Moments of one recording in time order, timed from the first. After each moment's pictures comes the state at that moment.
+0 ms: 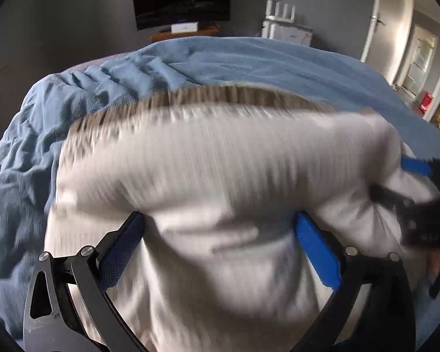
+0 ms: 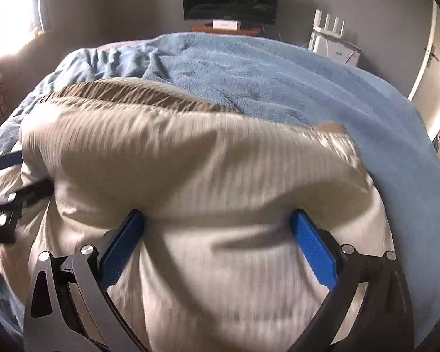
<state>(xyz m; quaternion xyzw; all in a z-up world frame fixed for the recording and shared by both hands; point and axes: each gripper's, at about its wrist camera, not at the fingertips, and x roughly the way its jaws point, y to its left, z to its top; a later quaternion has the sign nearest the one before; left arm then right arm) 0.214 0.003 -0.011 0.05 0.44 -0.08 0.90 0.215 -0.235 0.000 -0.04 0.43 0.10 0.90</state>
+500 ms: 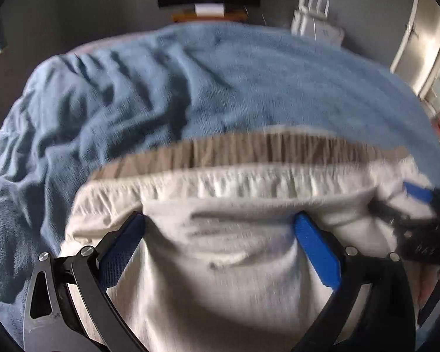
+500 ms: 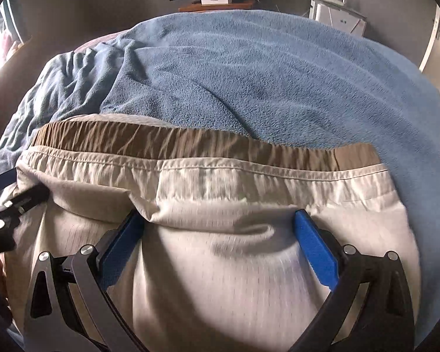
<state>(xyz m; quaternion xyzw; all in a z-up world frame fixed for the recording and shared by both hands) 0.291 0.014 -0.009 0.01 0.45 -0.03 0.89 0.310 -0.234 -0.020 0.02 0.49 0.10 0.87</state>
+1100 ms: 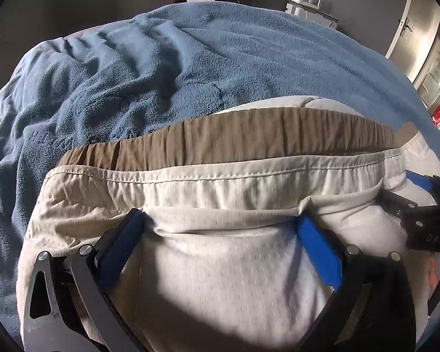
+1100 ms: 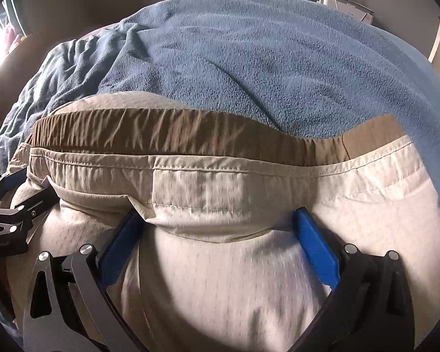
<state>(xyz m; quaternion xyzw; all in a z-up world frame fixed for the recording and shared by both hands) 0.291 0.020 -0.062 0.01 0.48 -0.06 0.87 0.304 -0.226 -0.055 0.01 0.50 0.11 0.86</state>
